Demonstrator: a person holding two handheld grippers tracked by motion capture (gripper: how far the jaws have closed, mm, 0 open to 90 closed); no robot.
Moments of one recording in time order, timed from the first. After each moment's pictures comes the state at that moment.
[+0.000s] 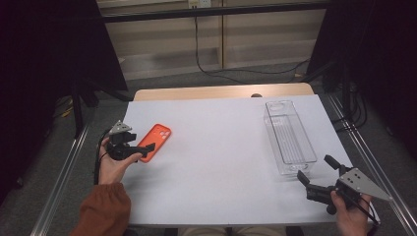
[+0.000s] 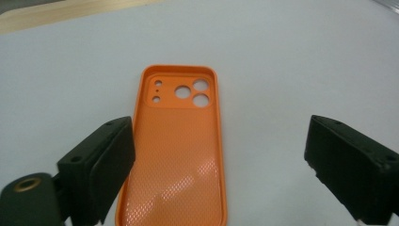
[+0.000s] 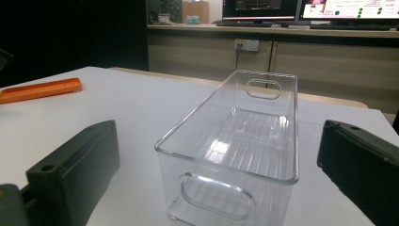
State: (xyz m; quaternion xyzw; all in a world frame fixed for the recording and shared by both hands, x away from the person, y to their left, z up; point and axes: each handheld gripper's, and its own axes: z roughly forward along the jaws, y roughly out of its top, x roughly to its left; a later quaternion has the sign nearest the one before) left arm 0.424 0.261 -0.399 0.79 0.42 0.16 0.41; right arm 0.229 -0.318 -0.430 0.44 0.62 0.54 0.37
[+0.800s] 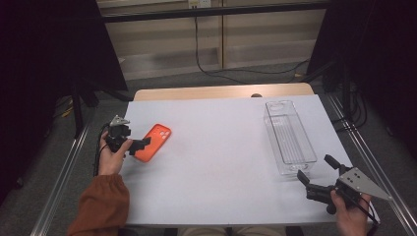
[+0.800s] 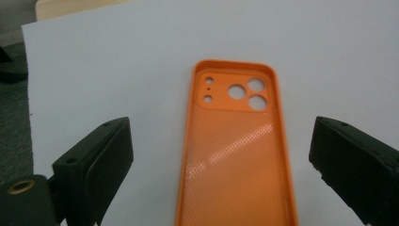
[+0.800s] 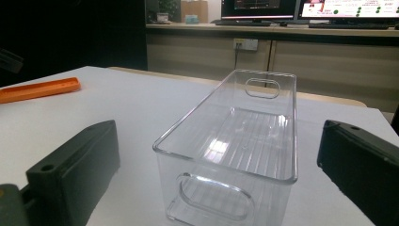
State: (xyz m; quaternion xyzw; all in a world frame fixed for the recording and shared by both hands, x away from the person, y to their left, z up) left arm 0.460 0.274 -0.414 0.79 0.46 0.18 0.36; right arm 0.230 -0.319 -0.431 0.44 0.62 0.54 0.37
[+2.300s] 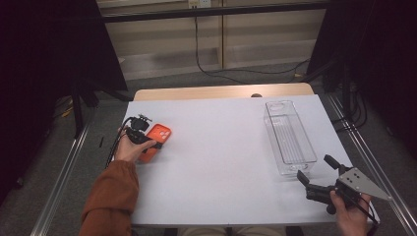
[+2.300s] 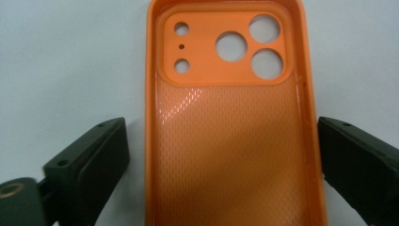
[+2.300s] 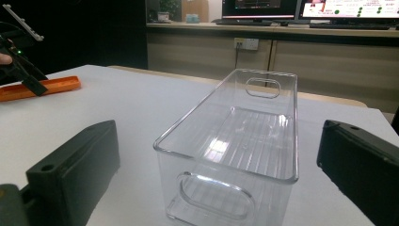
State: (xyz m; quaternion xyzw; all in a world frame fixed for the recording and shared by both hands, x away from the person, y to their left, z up) left arm 0.506 0.232 -0.441 0.87 0.44 0.09 0.22; right arm 0.230 -0.318 -0.431 0.44 0.62 0.54 0.37
